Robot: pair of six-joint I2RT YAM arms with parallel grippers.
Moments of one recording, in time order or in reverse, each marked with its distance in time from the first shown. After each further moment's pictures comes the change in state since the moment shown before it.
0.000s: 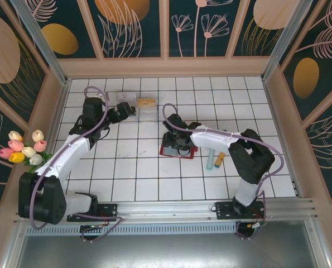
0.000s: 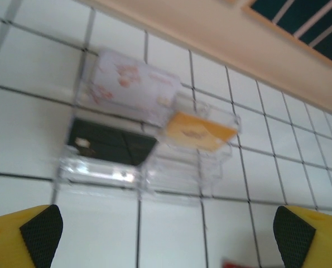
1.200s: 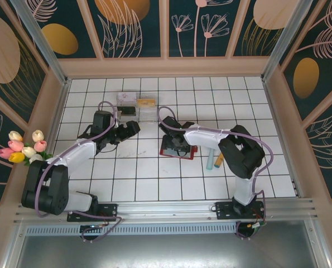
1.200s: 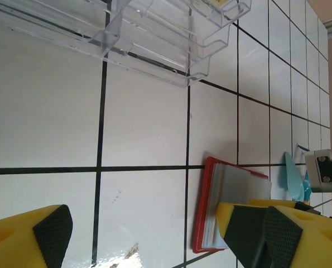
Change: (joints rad) left arm -0.037 0.084 -0.155 0.021 0.250 -0.127; right arm 0.012 0.108 0.058 -0.083 0.085 -0.003
